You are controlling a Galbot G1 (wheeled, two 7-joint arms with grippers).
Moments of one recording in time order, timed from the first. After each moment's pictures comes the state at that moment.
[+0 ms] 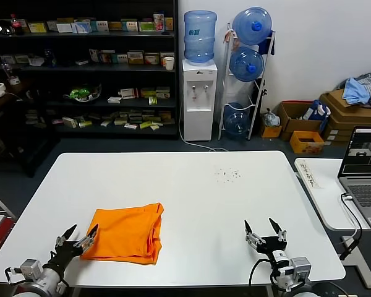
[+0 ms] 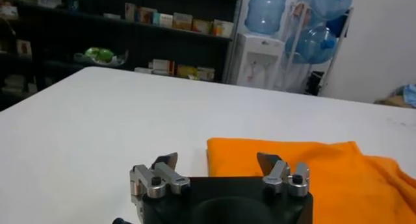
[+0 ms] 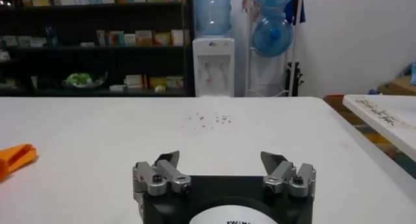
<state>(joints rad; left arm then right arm) 1.58 -0.90 -0.58 -1.74 -0.79 -0.03 0.06 -1.55 1.04 0.38 2.00 0.49 -0.12 0.23</state>
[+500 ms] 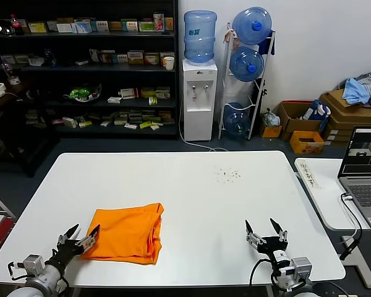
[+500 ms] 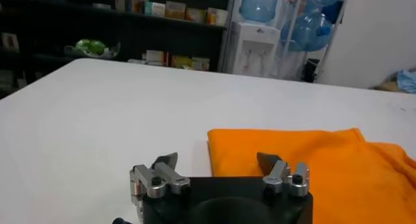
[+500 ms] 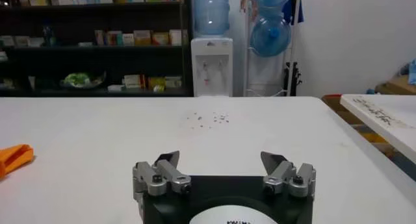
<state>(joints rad) 1.54 -0.85 -0.53 -1.70 -0.80 -0.01 0.06 -1.55 1.04 0.39 2.00 0.49 -0.12 0.23</state>
